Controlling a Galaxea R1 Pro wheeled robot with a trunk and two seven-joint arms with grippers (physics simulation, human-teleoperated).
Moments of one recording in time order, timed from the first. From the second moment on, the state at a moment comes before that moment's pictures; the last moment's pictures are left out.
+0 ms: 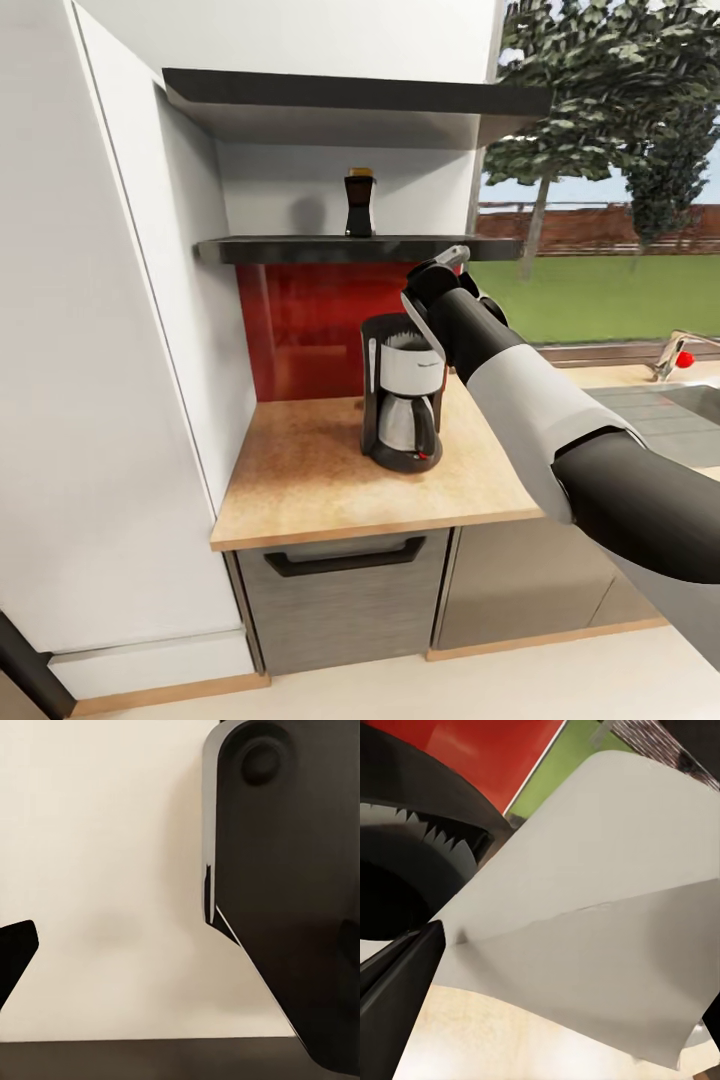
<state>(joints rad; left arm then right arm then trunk) 0.00 0.09 -0.01 -0.01 -0.01 -0.08 0.01 -1.52 0.17 0.41 -0.62 0.06 1.04 -0.38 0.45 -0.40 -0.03</state>
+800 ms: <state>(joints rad) 0.00 0.09 -0.01 -0.01 -0.01 -0.08 0.01 -1.52 0.17 0.41 -0.63 0.24 1.04 -0.37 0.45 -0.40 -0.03</state>
